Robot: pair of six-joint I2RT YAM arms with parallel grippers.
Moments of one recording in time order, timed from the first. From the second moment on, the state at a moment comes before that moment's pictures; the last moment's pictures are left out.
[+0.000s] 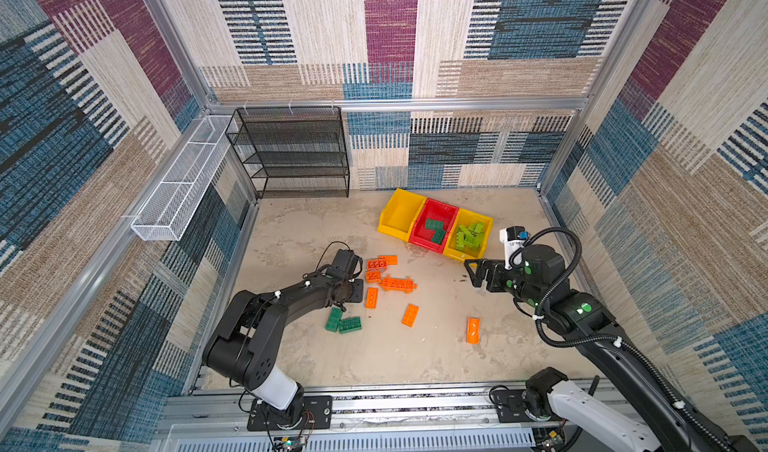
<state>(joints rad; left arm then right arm) -0.43 1.60 0.79 -0.28 -0.05 -0.32 0.44 0.83 0.86 -0.57 -0.02 0.44</state>
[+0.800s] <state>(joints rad) -0.53 1.93 1.61 -0.46 0.07 -0.30 0.44 0.86 0.78 -0.48 -0.04 0.43</state>
